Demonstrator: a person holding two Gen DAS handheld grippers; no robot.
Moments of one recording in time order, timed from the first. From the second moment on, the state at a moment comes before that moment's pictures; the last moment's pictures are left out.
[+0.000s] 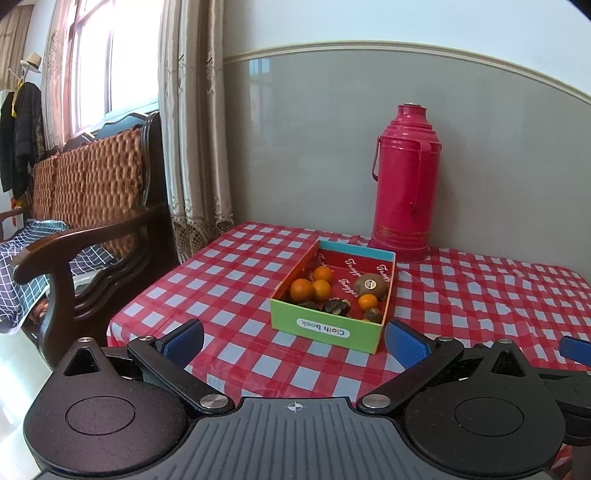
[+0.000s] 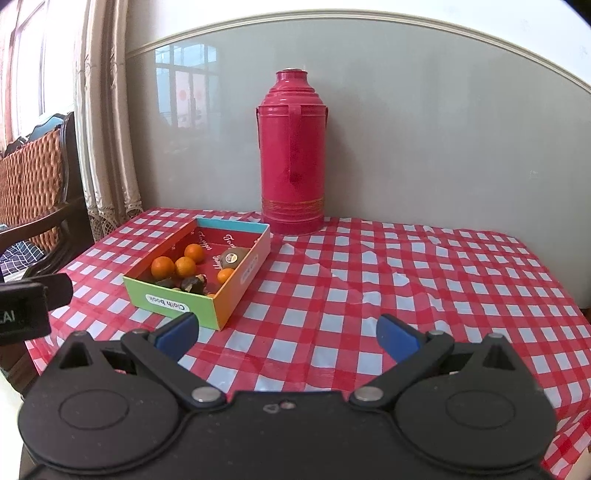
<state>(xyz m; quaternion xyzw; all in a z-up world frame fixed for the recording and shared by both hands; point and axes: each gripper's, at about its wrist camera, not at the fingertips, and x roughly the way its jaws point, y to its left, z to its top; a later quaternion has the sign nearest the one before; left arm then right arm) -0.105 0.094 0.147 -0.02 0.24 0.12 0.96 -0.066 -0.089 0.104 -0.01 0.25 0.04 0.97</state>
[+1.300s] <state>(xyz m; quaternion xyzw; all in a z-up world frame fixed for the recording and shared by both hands) -0.086 0.096 0.133 -0.01 0.24 0.10 0.97 -0.048 -0.072 0.094 -0.03 0.26 0.06 0.96</state>
